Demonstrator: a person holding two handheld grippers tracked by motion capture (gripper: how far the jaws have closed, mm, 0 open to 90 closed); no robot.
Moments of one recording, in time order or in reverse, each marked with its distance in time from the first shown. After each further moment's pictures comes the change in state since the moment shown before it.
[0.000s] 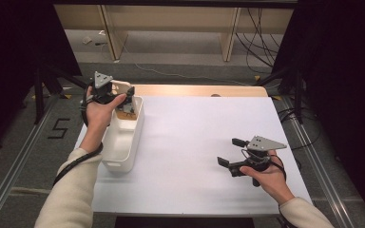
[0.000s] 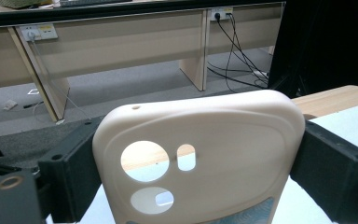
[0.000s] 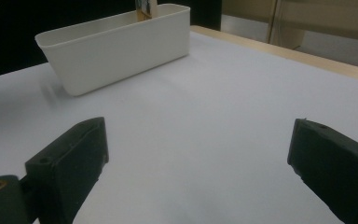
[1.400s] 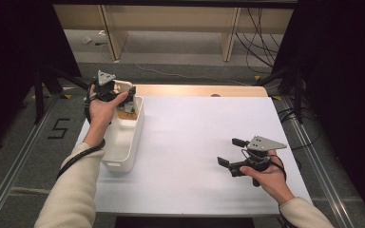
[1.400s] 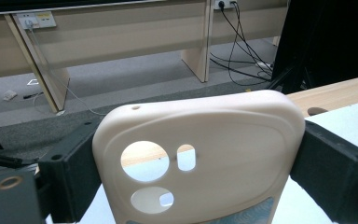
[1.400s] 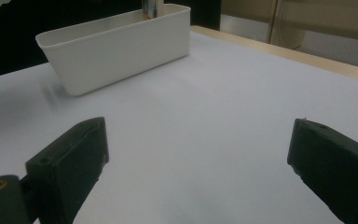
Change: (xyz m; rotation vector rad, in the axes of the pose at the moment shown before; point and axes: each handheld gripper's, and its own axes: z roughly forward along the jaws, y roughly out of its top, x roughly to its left) left arm 0.005 -0.003 0.018 0.042 0.006 -0.004; right arm 0.000 0.000 0.000 0.003 -0.001 0.001
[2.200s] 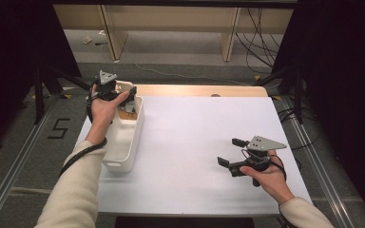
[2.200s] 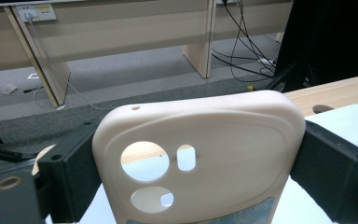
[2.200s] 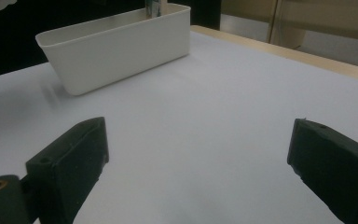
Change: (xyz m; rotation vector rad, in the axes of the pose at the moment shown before) left arm 0.002 -0.003 0.010 0.022 0.011 -0.015; right arm 0.000 0.000 0.000 0.002 0.002 0.001
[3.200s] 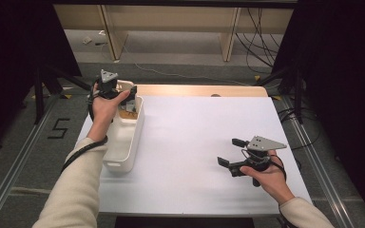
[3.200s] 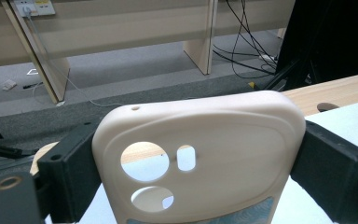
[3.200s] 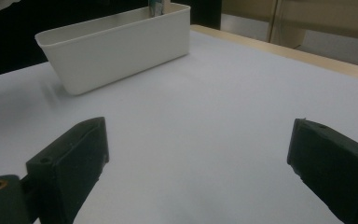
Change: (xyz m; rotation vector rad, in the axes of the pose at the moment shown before) left arm 0.002 0.002 0.008 0.024 -0.004 -0.006; right arm 0.000 0.000 0.000 0.000 0.000 -0.001
